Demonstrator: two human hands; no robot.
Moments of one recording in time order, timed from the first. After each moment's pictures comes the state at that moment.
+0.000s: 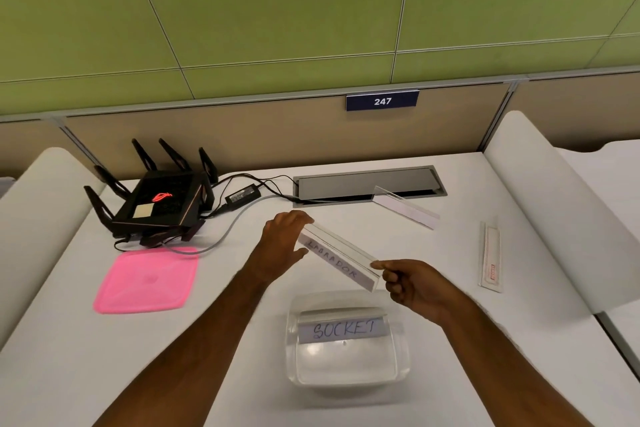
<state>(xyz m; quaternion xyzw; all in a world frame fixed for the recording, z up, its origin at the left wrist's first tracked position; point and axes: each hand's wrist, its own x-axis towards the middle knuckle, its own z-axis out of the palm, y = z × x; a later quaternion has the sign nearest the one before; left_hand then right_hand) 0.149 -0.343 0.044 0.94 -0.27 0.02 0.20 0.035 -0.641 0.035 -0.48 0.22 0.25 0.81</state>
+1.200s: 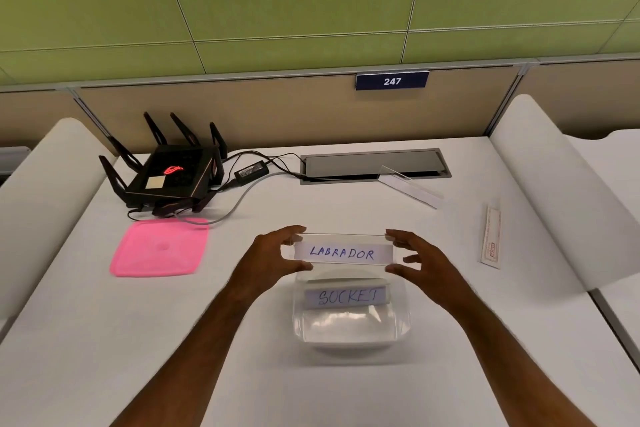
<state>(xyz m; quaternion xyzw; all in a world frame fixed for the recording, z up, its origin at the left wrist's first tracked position) 0.057 -0.301 0.050 0.90 -0.11 -0.10 0.40 -0.013 -0.644 0.033 -0.87 -0.04 0.03 0.50</state>
